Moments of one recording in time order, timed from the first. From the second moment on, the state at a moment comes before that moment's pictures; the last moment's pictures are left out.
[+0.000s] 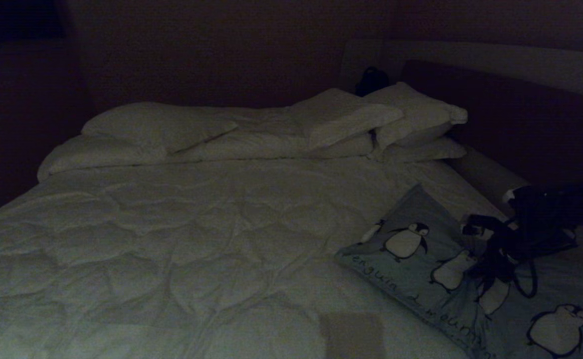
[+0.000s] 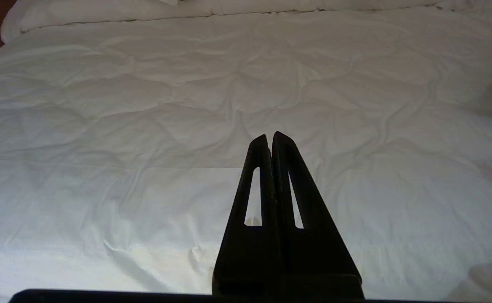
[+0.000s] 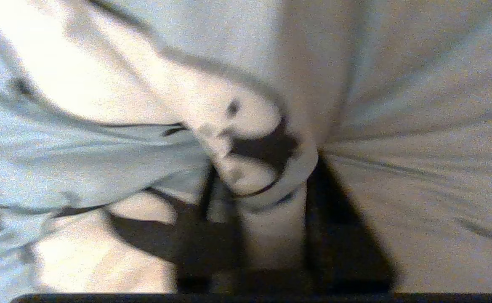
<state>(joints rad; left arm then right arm) 0.00 0.00 0.00 0.00 0.00 0.00 -0.22 2.19 -1.42 0.43 0.32 -1.03</state>
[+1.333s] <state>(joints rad) 0.00 0.00 0.00 0.00 0.00 0.00 -0.34 1.99 -1.66 0.56 0.48 -0.89</state>
